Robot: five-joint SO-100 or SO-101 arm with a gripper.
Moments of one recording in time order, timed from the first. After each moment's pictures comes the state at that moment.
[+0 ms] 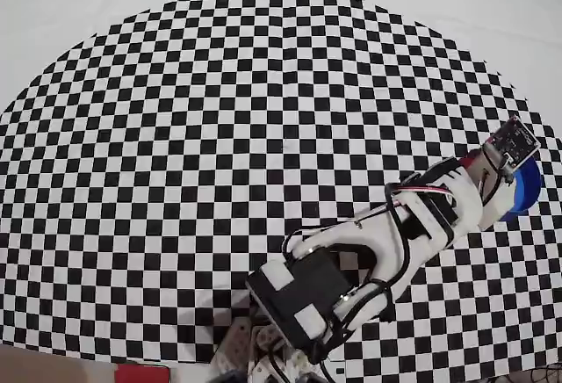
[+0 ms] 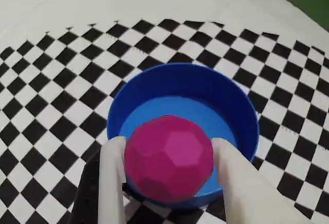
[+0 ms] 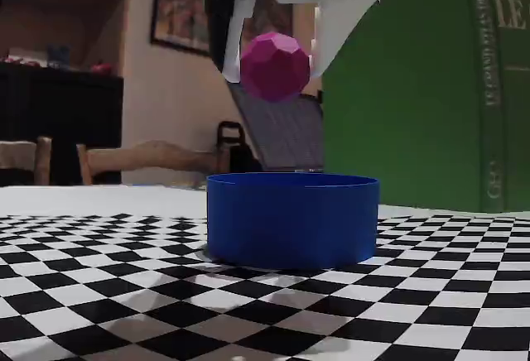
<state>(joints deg) 58.2 98.8 128.9 -2.7 -93.7</state>
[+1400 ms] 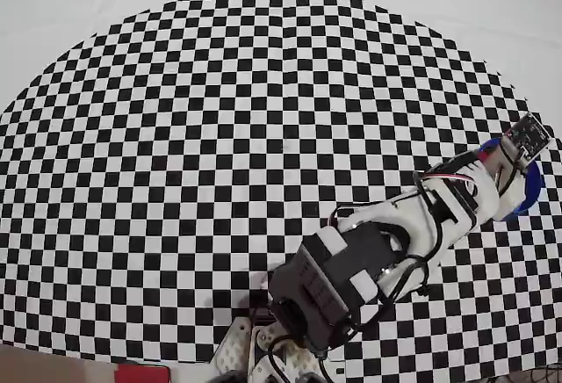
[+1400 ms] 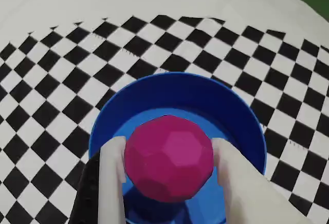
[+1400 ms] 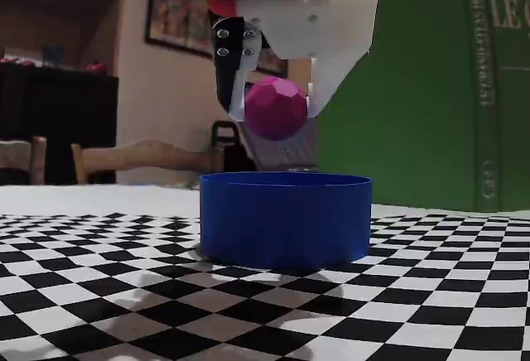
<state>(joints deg) 58.8 83.0 114.7 -2.7 -93.7</state>
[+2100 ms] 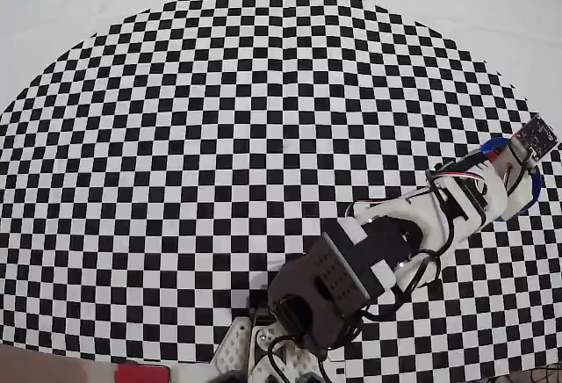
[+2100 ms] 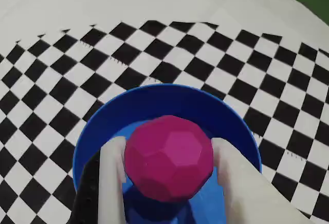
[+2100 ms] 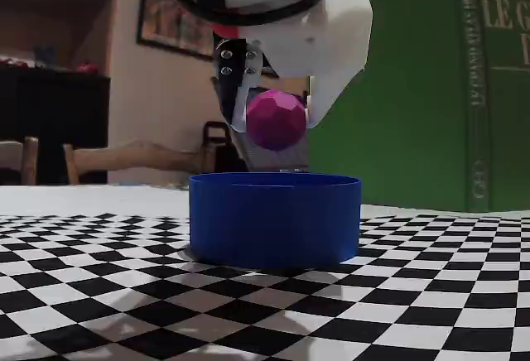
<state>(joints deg) 59.9 76.1 107.9 -2.7 -93.7</state>
